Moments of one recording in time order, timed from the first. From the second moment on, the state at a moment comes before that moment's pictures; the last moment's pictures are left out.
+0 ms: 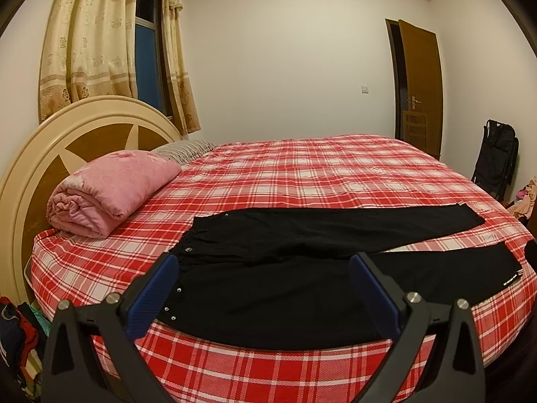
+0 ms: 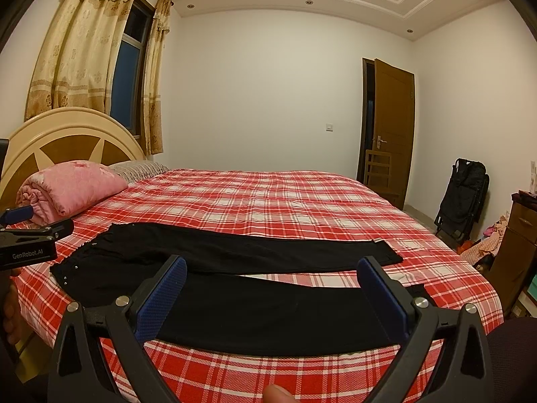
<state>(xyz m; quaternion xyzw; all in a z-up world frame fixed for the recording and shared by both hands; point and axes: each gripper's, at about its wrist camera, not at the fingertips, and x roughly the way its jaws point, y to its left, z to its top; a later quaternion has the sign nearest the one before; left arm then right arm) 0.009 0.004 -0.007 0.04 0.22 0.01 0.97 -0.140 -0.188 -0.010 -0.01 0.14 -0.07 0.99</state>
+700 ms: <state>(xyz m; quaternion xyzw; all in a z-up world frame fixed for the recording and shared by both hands) 0.008 0.003 -0.007 0.04 0.22 0.01 0.97 -0.141 -0.187 -0.012 -0.02 0.15 -0.07 0.99</state>
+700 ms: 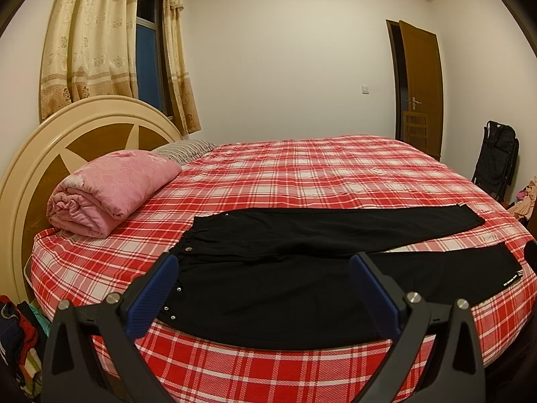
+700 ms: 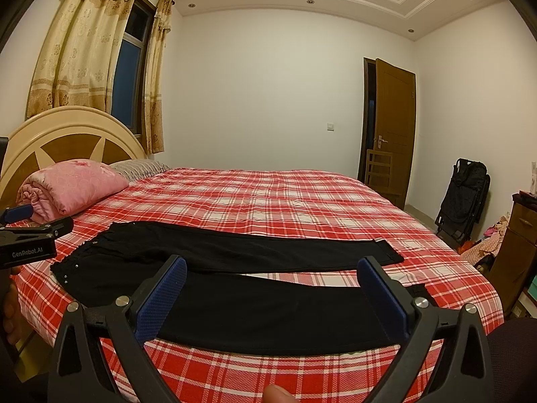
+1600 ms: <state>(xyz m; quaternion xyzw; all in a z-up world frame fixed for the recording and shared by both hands) 0.008 0.007 -0.010 0.04 0.22 0.01 0.97 -0.135 -0.185 -0.019 -0.02 0.16 -0.07 0.99</state>
